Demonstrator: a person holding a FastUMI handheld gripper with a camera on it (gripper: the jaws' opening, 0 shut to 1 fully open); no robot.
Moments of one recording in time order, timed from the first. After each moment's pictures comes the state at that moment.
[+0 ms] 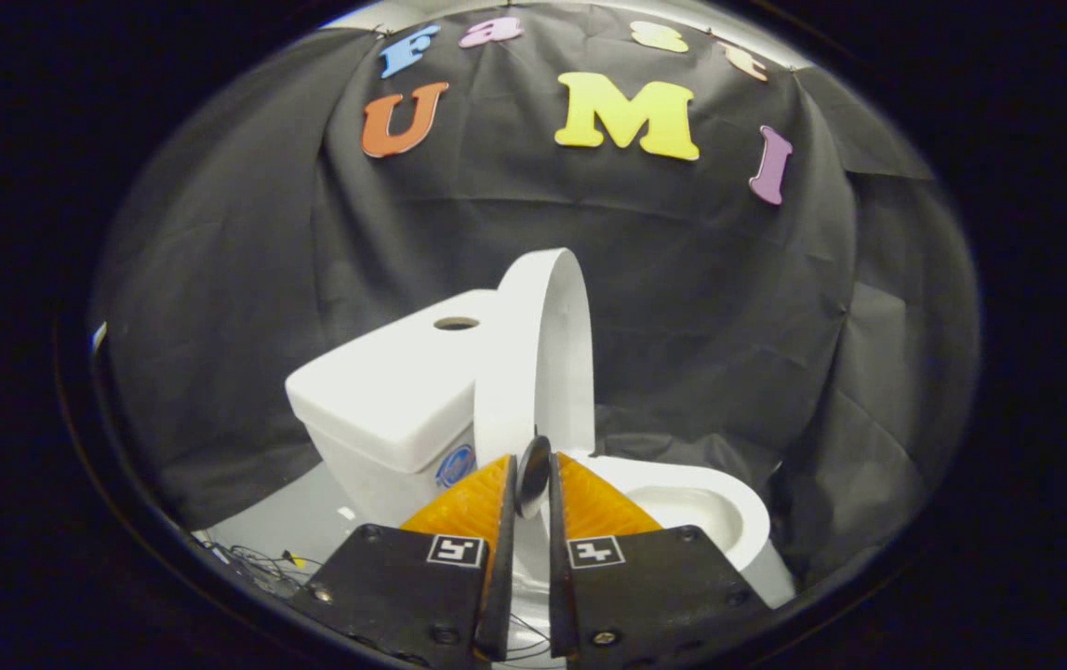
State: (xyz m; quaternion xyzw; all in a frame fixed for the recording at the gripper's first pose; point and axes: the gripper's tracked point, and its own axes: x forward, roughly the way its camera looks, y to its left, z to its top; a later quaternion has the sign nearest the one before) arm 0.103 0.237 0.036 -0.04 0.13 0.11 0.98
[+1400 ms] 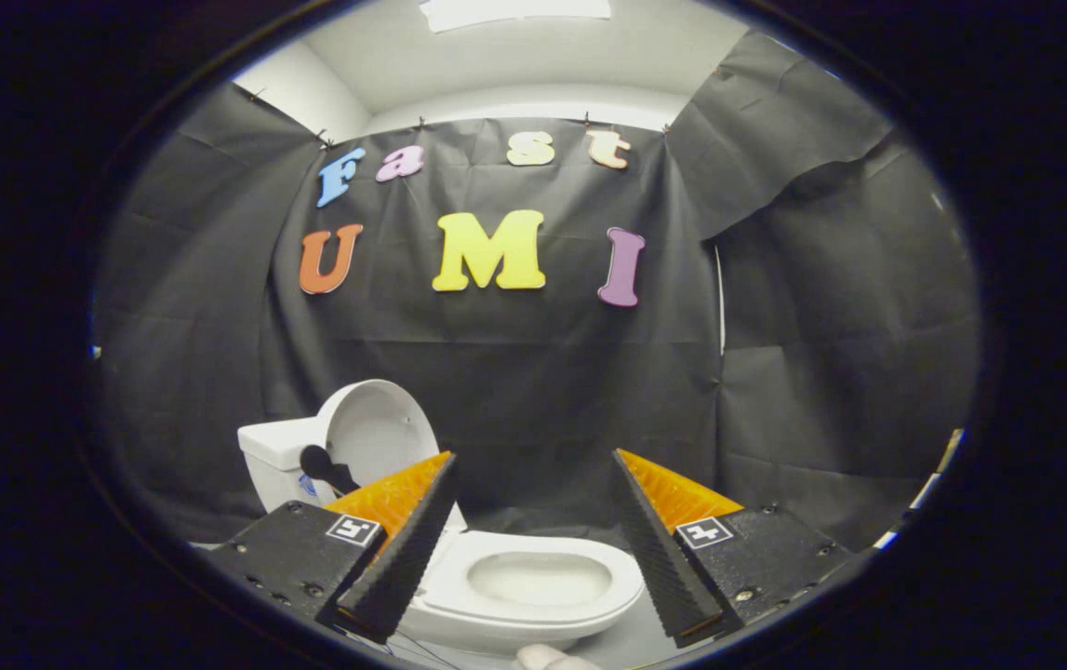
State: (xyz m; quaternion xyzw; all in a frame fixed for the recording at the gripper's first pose) arm 0.003 -0.014 0.068 0.00 -0.08 0.02 1.00
